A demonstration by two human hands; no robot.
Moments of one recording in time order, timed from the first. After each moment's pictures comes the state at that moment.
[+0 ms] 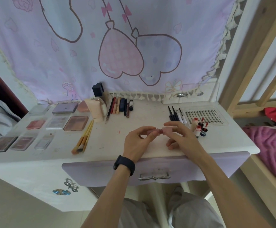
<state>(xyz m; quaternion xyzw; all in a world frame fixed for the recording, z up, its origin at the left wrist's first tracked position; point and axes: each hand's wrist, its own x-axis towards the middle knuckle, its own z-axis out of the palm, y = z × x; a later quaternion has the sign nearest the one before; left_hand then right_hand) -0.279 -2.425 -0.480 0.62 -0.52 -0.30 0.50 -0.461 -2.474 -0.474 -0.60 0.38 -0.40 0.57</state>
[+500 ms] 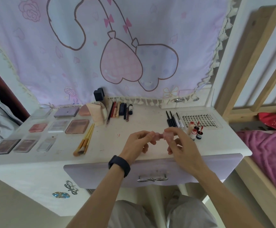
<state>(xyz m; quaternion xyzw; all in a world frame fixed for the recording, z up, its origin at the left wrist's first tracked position) -0.279 -2.411 -0.449 0.57 -0.49 -0.45 0.47 -0.468 -2.436 -0.463 -0.72 0.39 -0.42 0.38</state>
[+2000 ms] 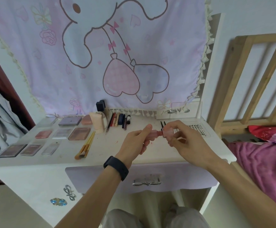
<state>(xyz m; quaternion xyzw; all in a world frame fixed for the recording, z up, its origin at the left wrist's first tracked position) -0.315 -2.367 -0.376 0.57 -0.47 -0.44 0.51 -0.508 -2.409 -0.375 -0.78 0.34 -0.39 0.35</state>
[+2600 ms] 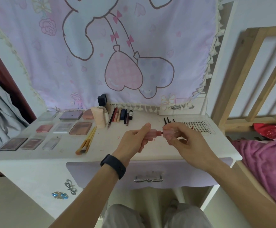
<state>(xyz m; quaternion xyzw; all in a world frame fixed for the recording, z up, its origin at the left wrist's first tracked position) -0.299 -2.372 -0.392 0.61 -0.44 -0.44 0.49 -0.498 -2.416 -0.398 -0.77 0.31 -0.41 0.37</state>
